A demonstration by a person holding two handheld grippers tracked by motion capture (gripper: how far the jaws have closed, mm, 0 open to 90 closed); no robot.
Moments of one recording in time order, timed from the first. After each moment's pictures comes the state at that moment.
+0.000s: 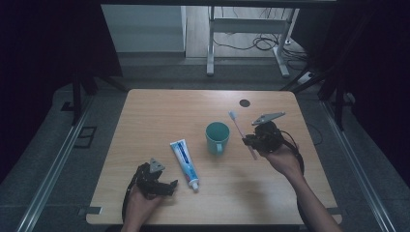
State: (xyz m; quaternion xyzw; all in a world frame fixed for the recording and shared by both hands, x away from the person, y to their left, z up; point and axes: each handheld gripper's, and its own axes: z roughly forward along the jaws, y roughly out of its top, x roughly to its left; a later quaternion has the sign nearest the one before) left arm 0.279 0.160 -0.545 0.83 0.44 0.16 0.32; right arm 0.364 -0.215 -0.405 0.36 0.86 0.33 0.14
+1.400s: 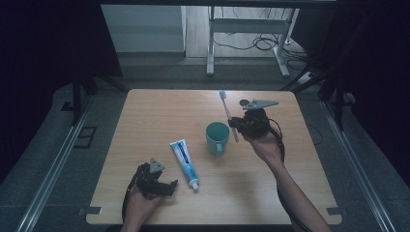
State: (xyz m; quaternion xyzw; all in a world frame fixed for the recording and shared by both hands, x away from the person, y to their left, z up) left arm 0.279 0.160 -0.545 0.83 0.44 0.16 0.31; right arm 0.394 -0.182 -0.392 0.36 0.81 0.44 0.16
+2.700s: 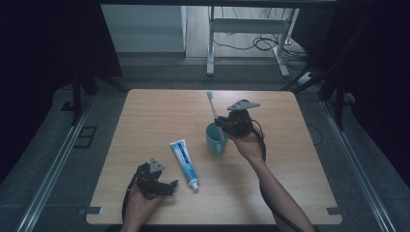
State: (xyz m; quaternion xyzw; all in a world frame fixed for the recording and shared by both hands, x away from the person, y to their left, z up) left arm 0.279 0.160 -0.545 0.83 0.44 0.16 0.31; right arm 0.414 -0.143 -0.424 0.36 0.80 0.46 0.16
